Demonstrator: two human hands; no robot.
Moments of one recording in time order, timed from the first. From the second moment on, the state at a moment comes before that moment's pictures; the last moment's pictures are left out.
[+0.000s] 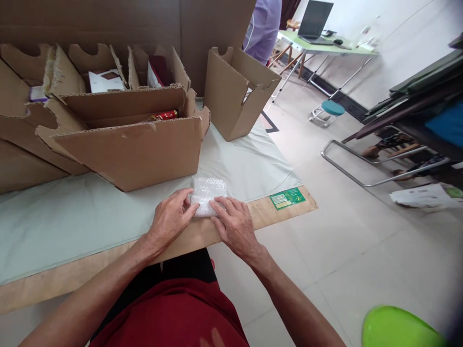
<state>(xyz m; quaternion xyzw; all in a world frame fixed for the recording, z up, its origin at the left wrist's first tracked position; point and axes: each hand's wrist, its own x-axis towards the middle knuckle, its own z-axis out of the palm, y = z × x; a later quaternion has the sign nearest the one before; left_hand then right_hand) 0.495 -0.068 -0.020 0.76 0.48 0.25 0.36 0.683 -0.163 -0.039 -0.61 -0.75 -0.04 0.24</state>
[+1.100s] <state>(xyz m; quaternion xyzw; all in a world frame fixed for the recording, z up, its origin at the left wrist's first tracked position) 0.437 -0.010 0.084 0.83 0.36 0.40 -0.15 0.727 -0.119 0.125 -0.56 -0.64 0.03 0.53</state>
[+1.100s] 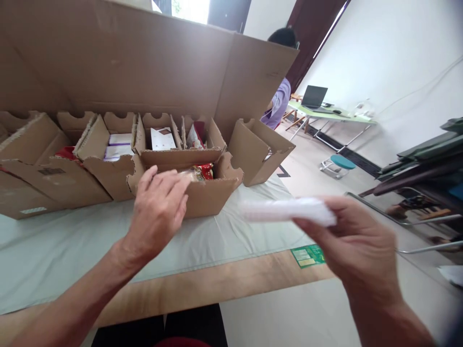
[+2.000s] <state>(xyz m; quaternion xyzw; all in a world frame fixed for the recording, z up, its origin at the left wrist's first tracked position) 0.439 -0.044 0.054 0.83 0.36 0.42 -0.08 0.644 0.072 0.132 -0.42 -0.89 0.03 -0.18</state>
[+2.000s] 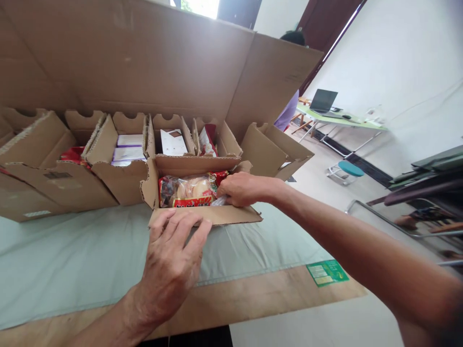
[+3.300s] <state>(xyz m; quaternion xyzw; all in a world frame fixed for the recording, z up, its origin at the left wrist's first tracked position) 0.389 -0.103 0.006 0.52 0.56 0.52 0.39 0.650 -0.126 0.020 -0.59 -0.60 0.14 0.52</state>
